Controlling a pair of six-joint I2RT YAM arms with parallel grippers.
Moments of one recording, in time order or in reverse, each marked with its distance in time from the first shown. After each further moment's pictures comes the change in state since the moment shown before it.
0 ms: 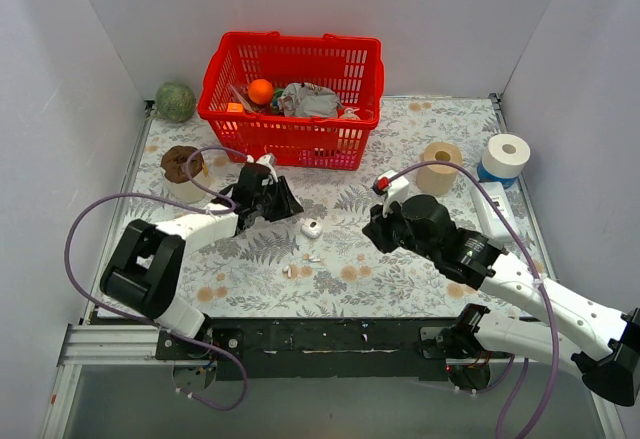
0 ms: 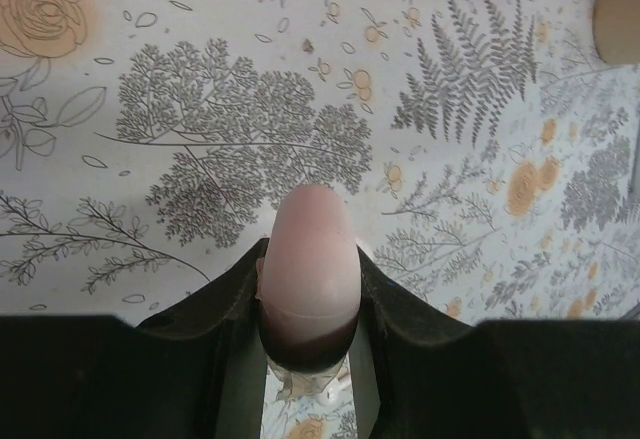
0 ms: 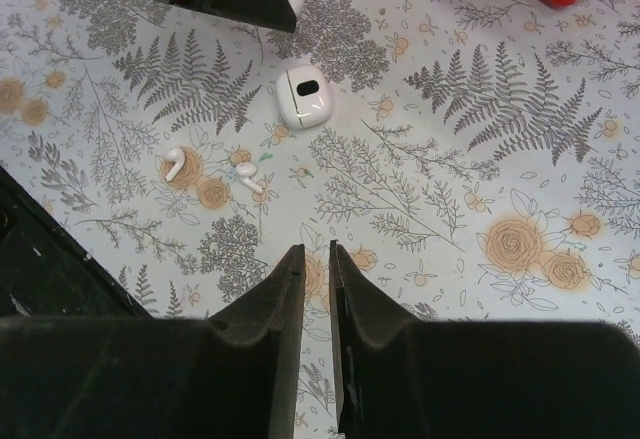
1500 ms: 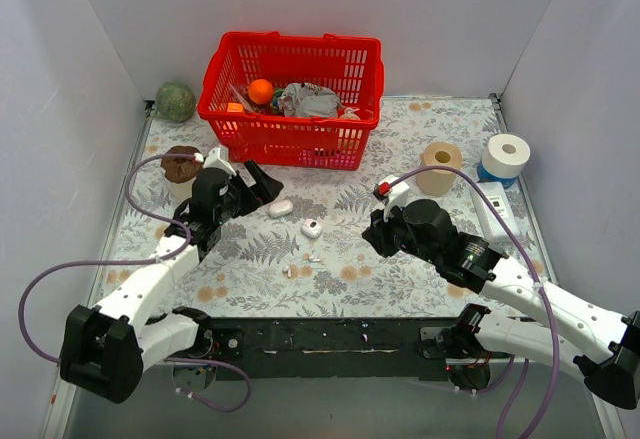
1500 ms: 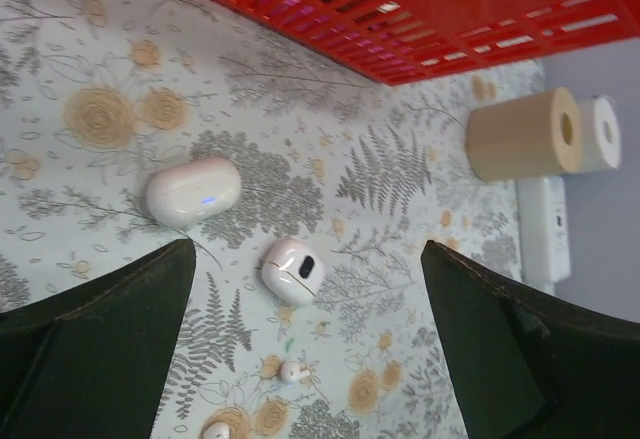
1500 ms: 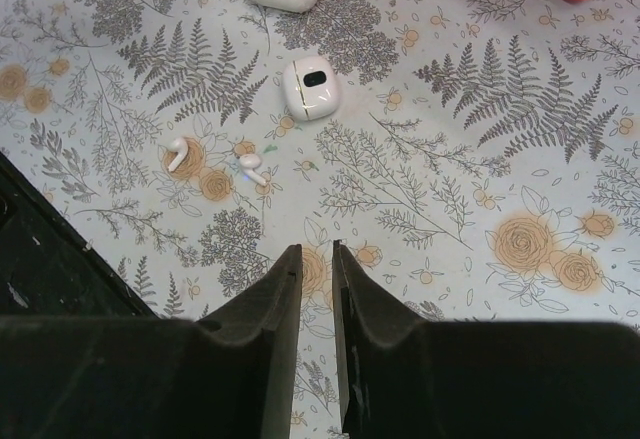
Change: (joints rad) left arm 0.107 -0.395 -0.056 -0.127 -0.171 -0.064; right arm 0.000 -0.036 -0.054 0.040 -0.031 -0.006
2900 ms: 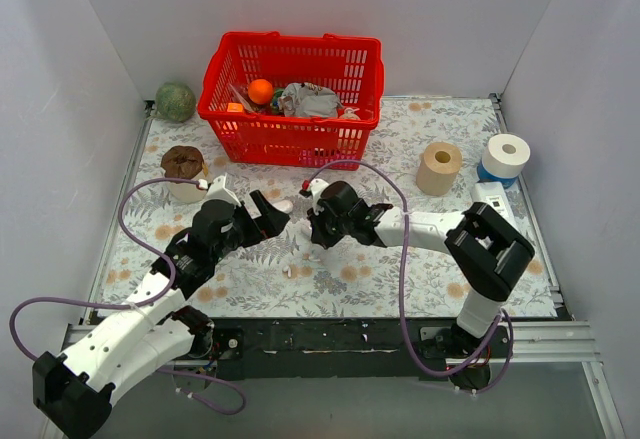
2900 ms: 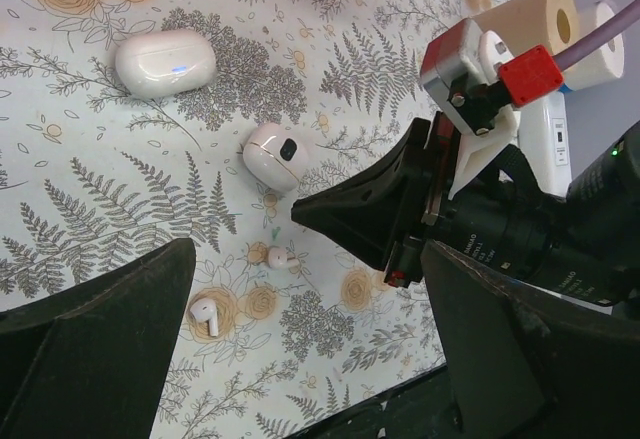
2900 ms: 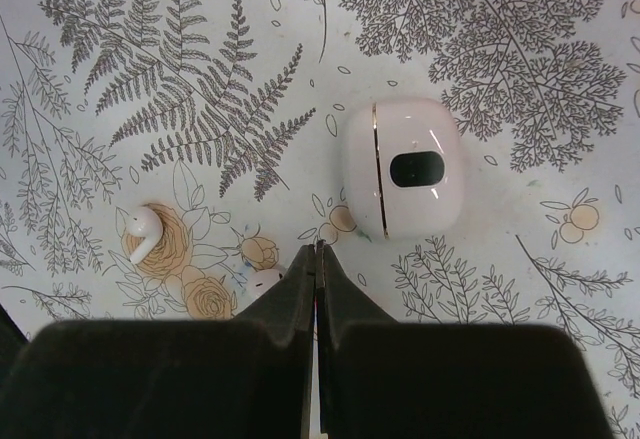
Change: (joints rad) left arm -0.239 -0.349 -0.114 -0.218 -0.127 -0.075; right arm -0.012 0.853 0.242 0.337 -0.234 -0.013
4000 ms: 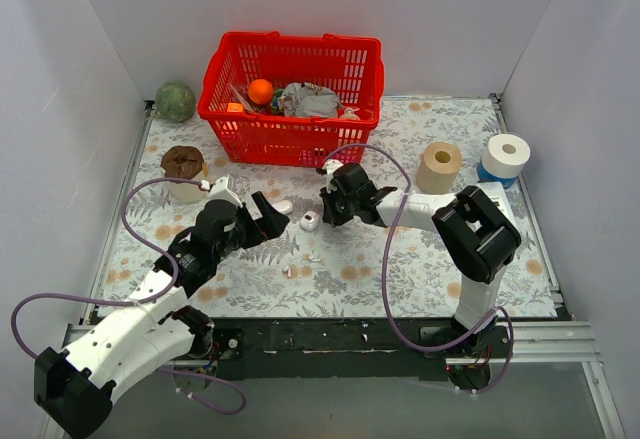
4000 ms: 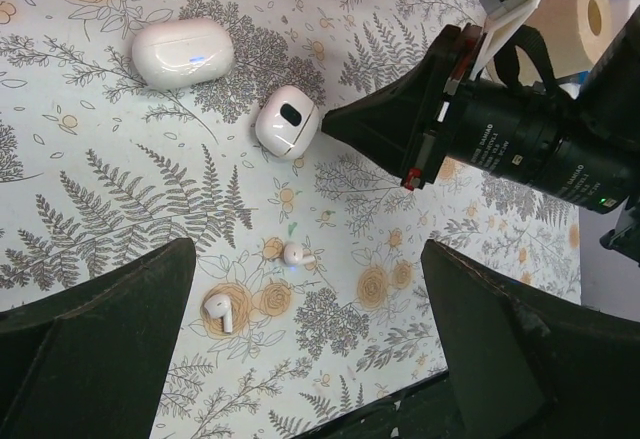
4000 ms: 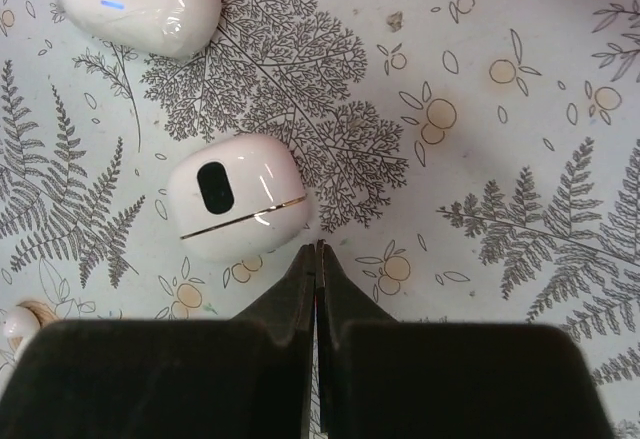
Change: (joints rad) left arm 0.000 0.022 -0.004 -0.011 -0.008 0.008; right arm -0.148 0.133 0.081 0.022 -0.001 0.004
